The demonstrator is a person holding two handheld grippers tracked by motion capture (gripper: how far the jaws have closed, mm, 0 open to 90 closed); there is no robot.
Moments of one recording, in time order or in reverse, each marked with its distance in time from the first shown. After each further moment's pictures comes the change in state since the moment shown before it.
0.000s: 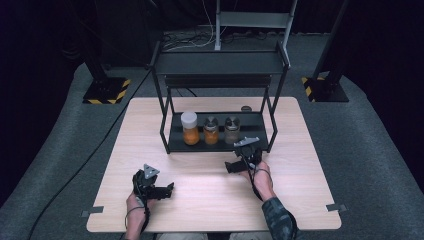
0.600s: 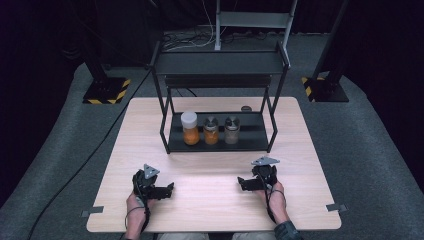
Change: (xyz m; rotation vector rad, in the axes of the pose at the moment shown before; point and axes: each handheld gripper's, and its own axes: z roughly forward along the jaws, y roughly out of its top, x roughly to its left) left arm -0.001 0.000 0.000 0.000 0.003 0.004; right arm -0.014 -0.075 -0.021 -0.084 0.010 0.063
